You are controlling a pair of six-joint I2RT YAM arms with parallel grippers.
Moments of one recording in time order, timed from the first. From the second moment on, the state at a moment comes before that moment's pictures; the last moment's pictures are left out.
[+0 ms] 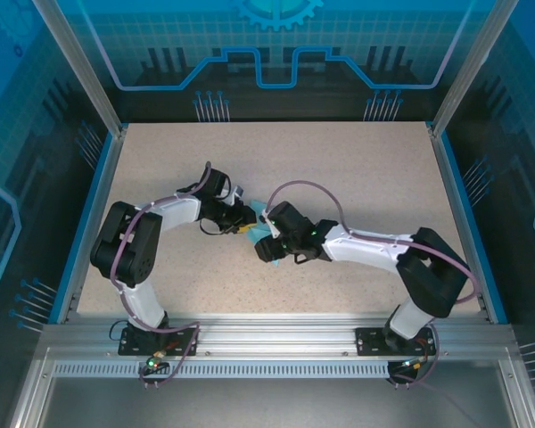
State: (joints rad) left arm -0.30 1.79 1.02 -0.33 0.67 -0.69; right arm 0.88 1.64 0.96 -0.27 -0.04 0.36
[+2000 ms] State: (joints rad) left arm -0.25 1.69 1.07 -0.42 0.64 -0.71; right arm 0.89 1.82 1.07 -0.38 0.05 0.38
